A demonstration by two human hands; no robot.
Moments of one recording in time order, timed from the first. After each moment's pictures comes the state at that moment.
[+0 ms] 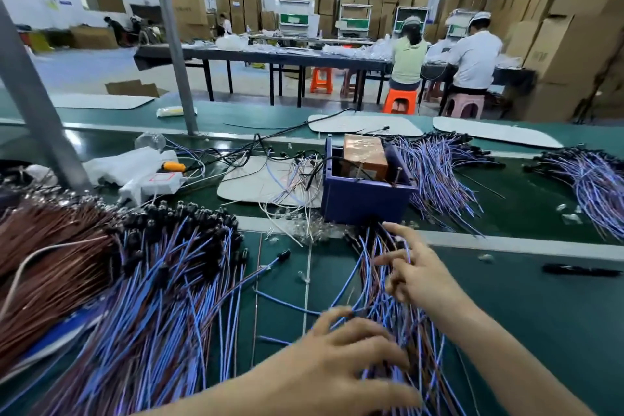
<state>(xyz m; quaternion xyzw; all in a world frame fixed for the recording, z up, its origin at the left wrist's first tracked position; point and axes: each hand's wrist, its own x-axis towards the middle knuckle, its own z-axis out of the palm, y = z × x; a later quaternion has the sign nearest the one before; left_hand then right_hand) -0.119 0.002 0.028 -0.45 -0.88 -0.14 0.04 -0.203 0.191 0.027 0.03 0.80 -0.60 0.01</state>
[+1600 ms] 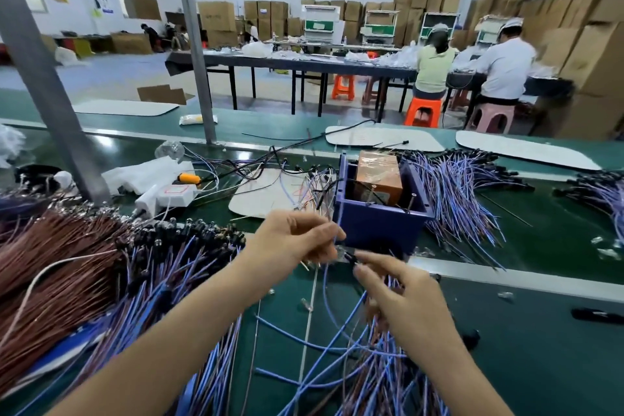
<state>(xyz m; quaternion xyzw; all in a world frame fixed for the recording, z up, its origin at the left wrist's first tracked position) -0.222 -0.018 0.093 -0.13 -0.72 -0.68 -0.03 -0.190 0.161 0.061 -0.08 0.84 -0.54 -0.06</state>
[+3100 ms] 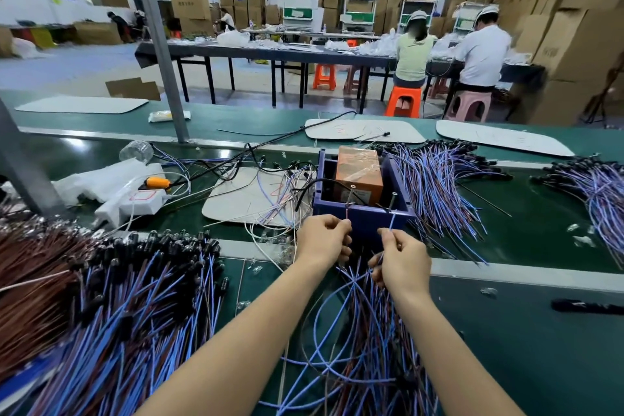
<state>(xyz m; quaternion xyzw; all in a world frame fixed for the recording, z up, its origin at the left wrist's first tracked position) -0.324 0.069 0.030 0.07 -0.72 -0.68 -0.02 -0.287 0.182 0.025 0.13 0.77 -0.61 -0.14</state>
